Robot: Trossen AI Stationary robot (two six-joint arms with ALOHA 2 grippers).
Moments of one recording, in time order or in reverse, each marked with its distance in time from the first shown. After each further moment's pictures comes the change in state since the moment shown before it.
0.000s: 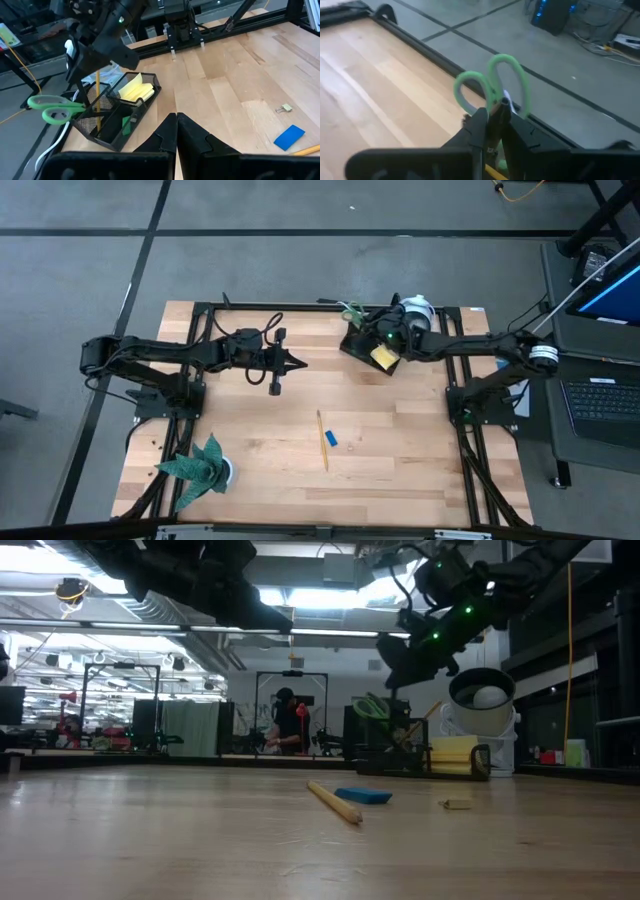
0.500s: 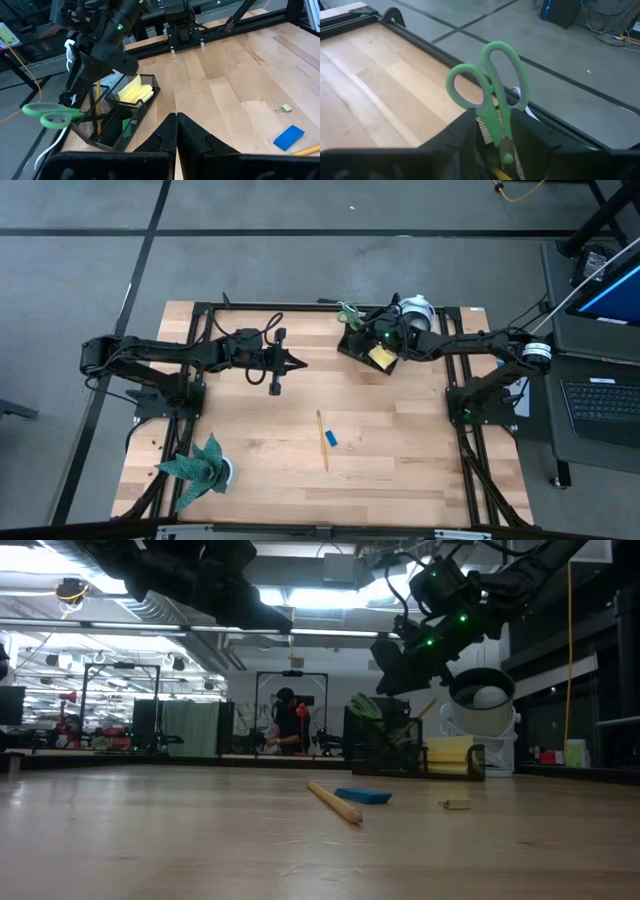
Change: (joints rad) left arm 0.000 0.000 0.000 0.000 0.000 -0.003; right arm -0.017 0.052 0.000 0.055 -0.055 0.059
